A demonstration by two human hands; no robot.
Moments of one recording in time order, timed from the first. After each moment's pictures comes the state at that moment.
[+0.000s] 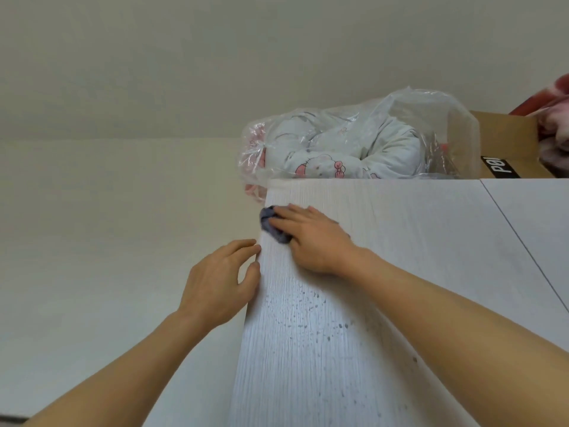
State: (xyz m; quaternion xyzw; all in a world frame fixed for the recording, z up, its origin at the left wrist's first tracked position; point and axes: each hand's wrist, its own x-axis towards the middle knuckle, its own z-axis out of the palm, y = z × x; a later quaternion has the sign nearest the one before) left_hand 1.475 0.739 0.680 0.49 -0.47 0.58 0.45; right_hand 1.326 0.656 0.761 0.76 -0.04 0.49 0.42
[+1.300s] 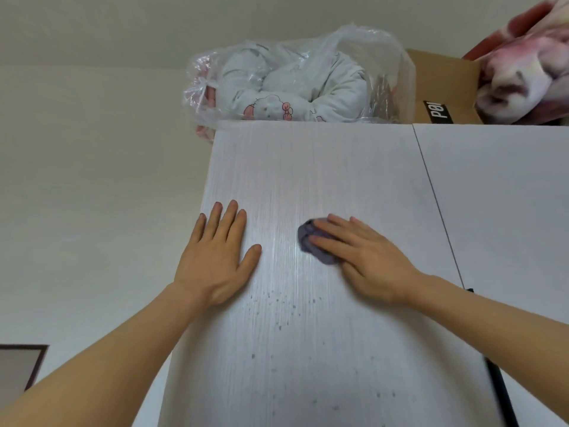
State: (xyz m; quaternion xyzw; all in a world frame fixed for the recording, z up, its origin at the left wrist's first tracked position) left_hand 1.418 0.703 0.624 0.64 -0.47 0.54 0.28; right_hand 1.189 0.567 0.639 0.78 -0.06 0.47 0.42
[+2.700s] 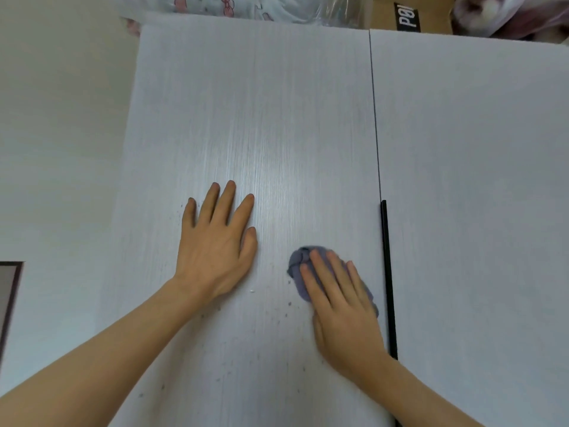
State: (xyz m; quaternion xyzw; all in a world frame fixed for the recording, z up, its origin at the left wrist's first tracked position) left_hand 1.318 0.660 0.519 0.62 -0.50 0.52 0.32; right_hand 1.153 0.540 0.430 0.70 -0.18 0.58 0.39
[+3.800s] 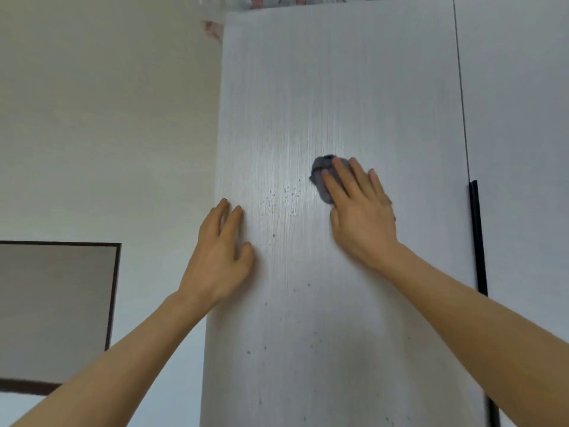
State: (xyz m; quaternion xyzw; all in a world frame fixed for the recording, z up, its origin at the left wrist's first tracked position) left_hand 1.391 0.739 0.476 0.65 -0.52 0.34 0.44; right_hand 1.226 0.580 0.535 0.69 -0.16 0.60 0.37
